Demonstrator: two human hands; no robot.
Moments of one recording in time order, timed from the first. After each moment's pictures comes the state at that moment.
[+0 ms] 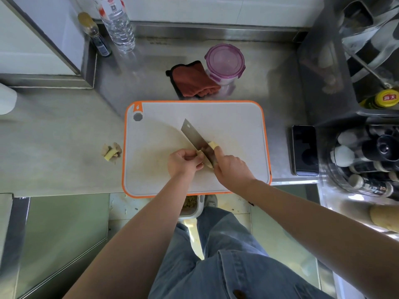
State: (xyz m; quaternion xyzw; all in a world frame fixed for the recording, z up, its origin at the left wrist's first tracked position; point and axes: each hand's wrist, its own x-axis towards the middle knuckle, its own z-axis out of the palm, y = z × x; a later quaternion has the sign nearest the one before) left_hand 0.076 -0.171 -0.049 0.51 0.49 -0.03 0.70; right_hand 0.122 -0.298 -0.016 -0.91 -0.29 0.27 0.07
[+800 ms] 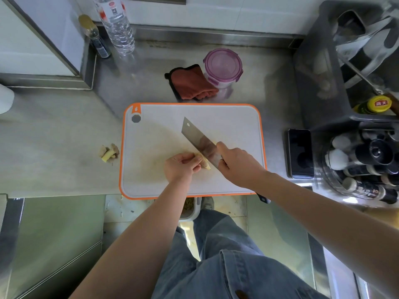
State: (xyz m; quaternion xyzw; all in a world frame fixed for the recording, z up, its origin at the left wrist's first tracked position) left_hand 0.072 -0.176 -0.043 0.46 0.52 0.01 0.72; right_hand 0.142 -0.305 0.033 -0.89 -0.34 0.29 0.08
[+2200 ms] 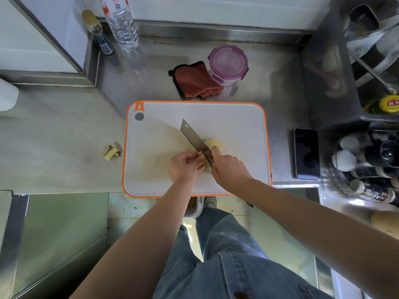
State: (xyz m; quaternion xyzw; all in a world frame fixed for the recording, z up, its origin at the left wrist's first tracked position) left_hand 0.071 -0.178 -0.046 0.48 0.51 0.01 0.71; right_hand 0.124 -0.287 -0.011 -0.90 -0.32 0.28 0.06
